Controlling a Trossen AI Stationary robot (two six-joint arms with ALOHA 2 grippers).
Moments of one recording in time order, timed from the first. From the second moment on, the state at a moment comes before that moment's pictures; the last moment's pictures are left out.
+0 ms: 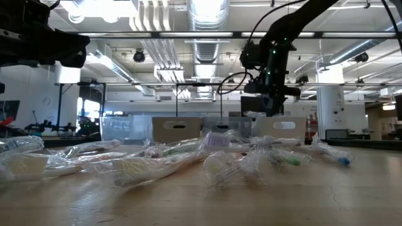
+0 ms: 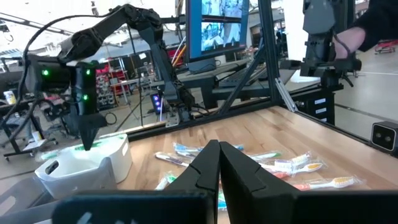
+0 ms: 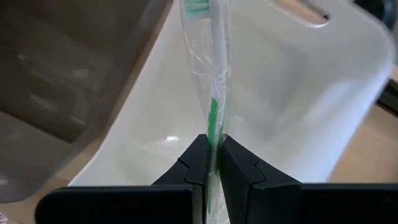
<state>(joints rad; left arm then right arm) -0.01 0.02 0.01 0.07 0.13 0.21 -0.68 1.75 1.30 -0.88 0.14 0.37</state>
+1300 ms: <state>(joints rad) -0.01 0.02 0.01 0.07 0.13 0.21 -0.70 1.94 1.30 -0.83 0.12 0.34</state>
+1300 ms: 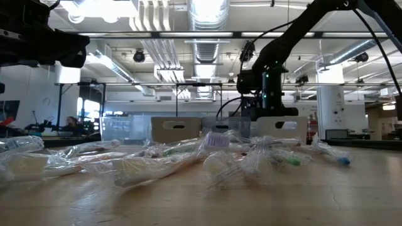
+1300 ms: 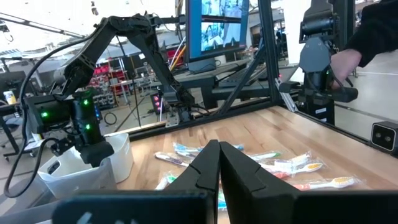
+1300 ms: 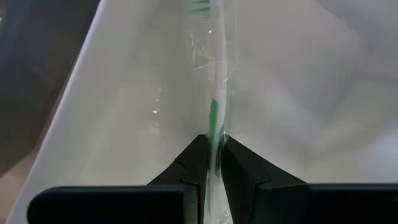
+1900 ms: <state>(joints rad) -0.01 0.02 0.01 0.07 0.13 0.21 -0.70 1.93 1.30 -0.83 0.12 0.34</state>
